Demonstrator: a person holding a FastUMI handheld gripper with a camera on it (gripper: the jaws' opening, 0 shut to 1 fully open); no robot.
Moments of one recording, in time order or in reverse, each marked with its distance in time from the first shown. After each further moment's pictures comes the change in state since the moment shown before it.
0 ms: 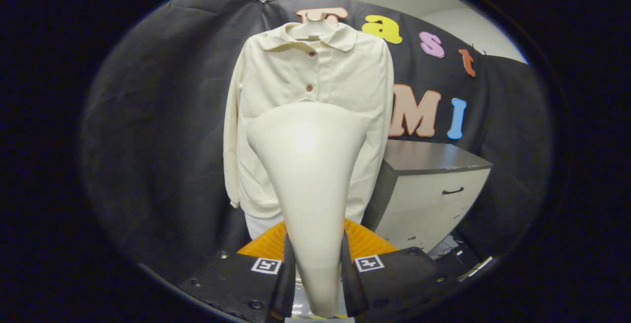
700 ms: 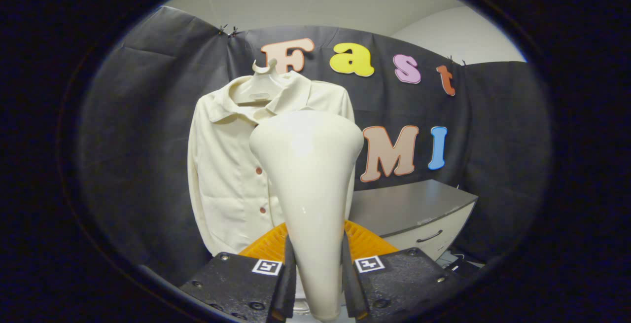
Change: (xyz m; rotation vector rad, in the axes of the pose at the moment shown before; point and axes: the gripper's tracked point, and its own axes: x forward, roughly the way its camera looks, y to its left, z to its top) arm 0.001 -0.066 0.146 0.096 -0.194 -0.068
